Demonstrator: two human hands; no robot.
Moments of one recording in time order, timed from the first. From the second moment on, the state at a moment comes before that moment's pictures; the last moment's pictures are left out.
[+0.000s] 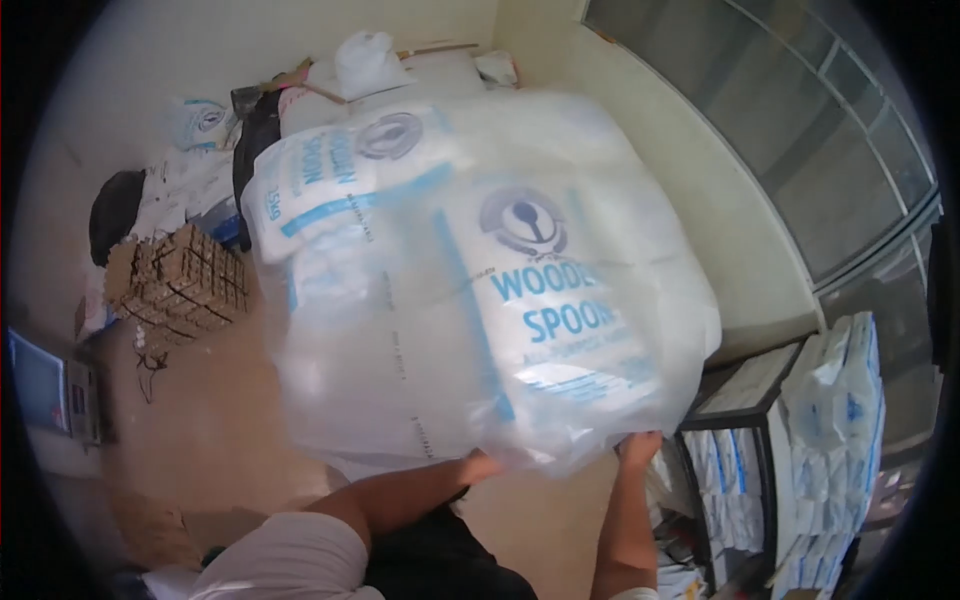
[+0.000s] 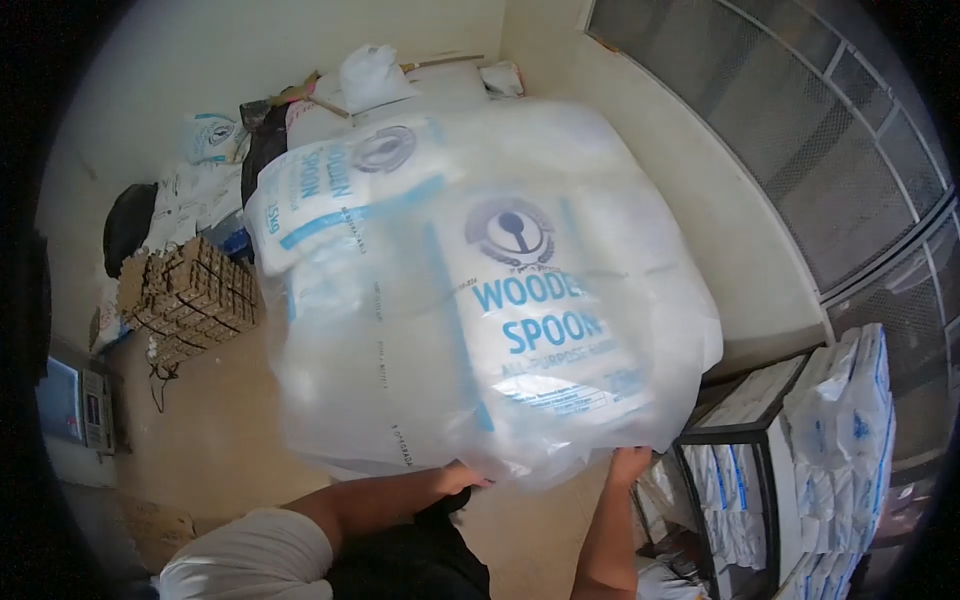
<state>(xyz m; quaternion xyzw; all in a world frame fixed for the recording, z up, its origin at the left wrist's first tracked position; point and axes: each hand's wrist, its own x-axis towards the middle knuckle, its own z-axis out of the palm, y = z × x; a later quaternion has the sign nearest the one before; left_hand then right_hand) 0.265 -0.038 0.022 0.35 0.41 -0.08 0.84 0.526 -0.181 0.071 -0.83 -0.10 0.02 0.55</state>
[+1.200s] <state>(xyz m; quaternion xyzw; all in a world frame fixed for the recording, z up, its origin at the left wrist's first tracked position) 0.098 0.170 0.229 0.58 0.33 -0.16 0.73 0.384 -0.133 0.168 -0.74 0.08 0.23 0.62</state>
